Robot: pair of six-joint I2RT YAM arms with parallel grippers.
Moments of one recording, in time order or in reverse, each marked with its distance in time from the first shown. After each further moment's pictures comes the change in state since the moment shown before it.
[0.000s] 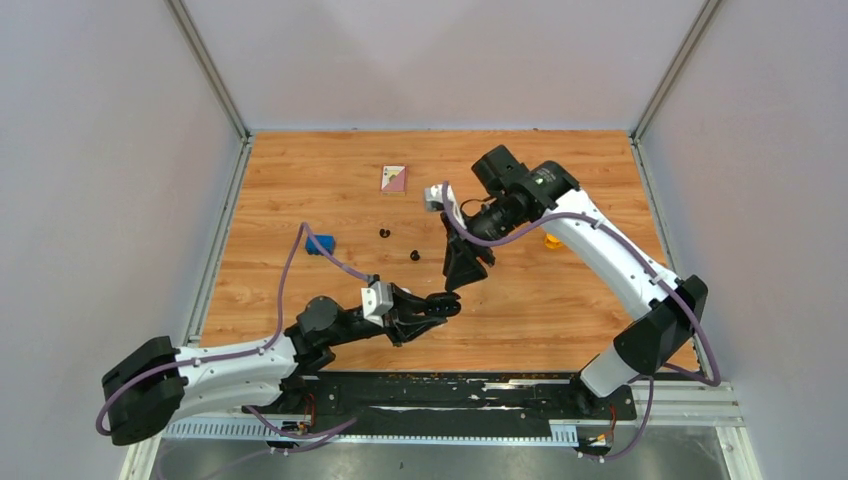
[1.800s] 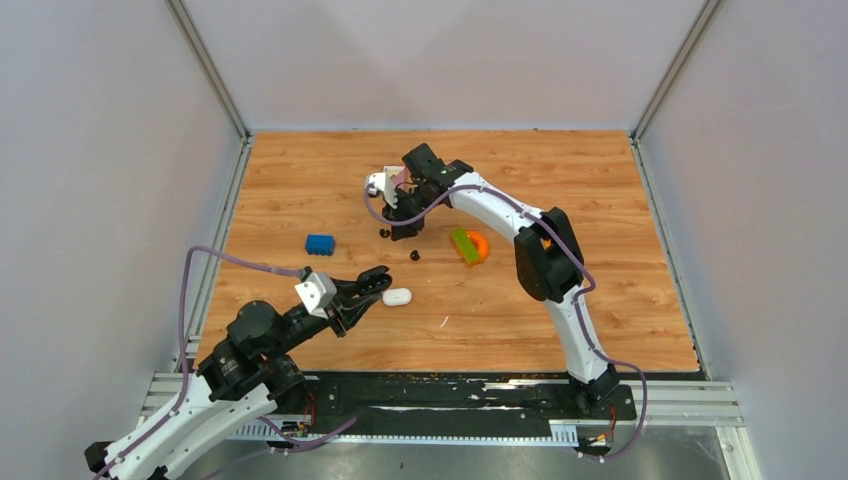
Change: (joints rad) left arm 0.184 -0.713 0.221 -1.124 -0.221 0.124; right arm -0.002 0.703 0.378 0.501 0.301 -0.027
